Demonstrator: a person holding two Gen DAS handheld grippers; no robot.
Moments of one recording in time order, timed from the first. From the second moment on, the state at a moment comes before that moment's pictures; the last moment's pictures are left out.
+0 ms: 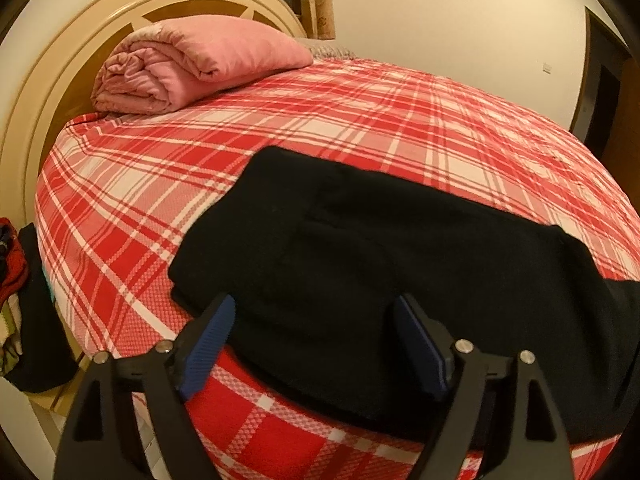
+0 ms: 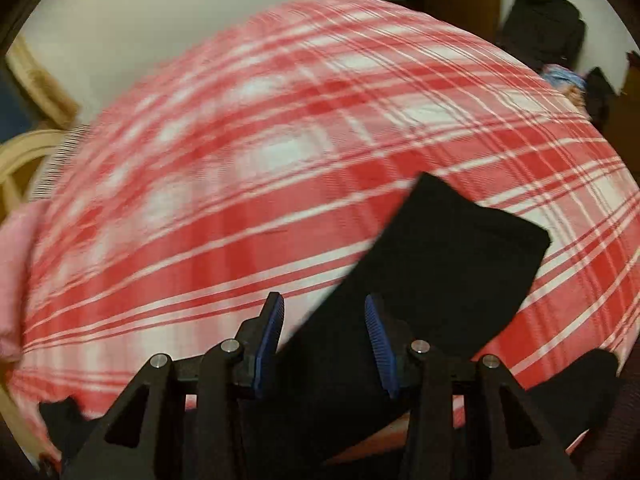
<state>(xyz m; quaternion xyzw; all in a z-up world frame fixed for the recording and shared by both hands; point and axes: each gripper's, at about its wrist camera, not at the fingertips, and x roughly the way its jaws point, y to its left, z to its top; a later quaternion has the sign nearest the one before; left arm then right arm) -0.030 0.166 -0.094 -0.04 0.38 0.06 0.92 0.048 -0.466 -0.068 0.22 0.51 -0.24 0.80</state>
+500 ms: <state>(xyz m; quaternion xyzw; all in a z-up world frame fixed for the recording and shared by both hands) -0.026 0.165 -0.092 -0.04 0.40 0.06 0.91 0.002 -0.492 -0.071 0.28 0.46 -0.23 0.81</state>
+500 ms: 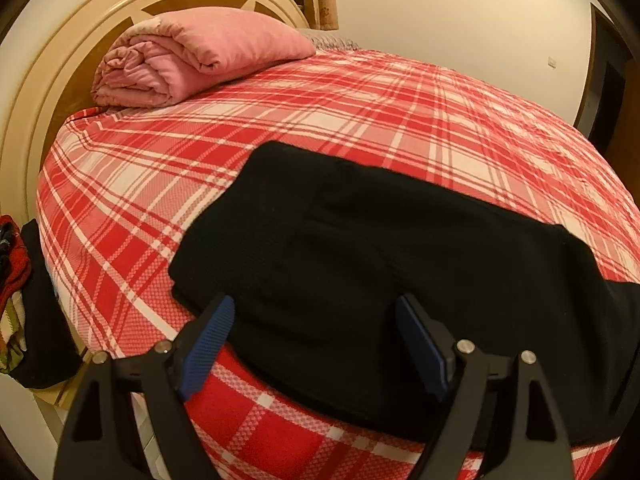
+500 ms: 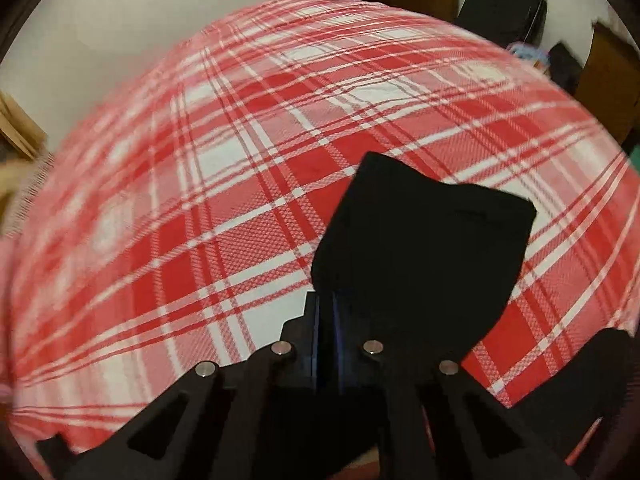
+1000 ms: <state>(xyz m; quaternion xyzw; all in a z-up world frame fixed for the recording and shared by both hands) -0.023 0.166 -0.090 -0.04 0.41 0.06 0.91 -0.220 -0.505 -0.046 0.42 0.31 -0.19 0.83</state>
